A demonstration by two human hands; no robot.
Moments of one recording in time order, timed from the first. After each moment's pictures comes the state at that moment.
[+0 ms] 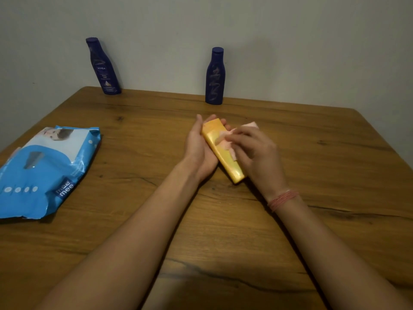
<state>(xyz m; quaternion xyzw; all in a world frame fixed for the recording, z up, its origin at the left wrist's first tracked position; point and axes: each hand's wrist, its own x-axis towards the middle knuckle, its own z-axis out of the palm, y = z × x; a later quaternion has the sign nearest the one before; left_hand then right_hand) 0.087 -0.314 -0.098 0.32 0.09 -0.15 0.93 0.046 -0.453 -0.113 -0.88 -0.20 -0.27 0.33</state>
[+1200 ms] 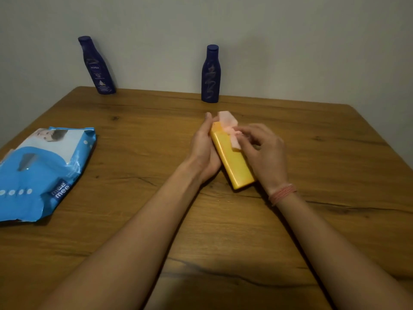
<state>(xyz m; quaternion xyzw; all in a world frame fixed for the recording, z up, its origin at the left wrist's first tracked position) 0.080 -0.324 -0.100 0.39 0.02 -0.18 0.90 0.043 -0.456 -0.104 -0.86 -0.10 -0.27 0.41</state>
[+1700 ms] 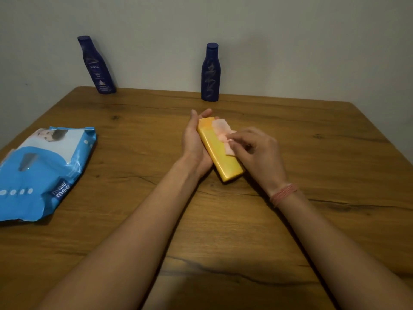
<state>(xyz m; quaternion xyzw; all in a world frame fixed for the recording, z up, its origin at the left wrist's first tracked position) 0.088 -0.313 -0.102 0.38 0.08 -0.10 0.92 0.041 -0.455 -0.108 -0.88 -0.15 -0.24 0.38</state>
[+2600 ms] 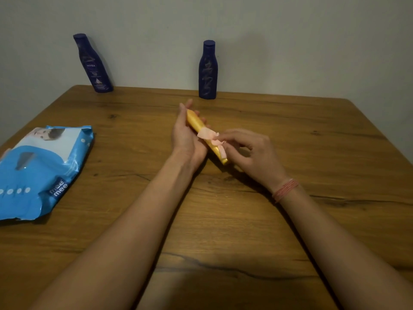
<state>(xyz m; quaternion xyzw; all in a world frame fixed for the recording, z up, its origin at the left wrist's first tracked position) 0.090 -0.308 -0.094 0.34 0.10 -0.01 0.94 0.038 -0.458 -0.106 -0.85 -0.27 -0.20 0.41</state>
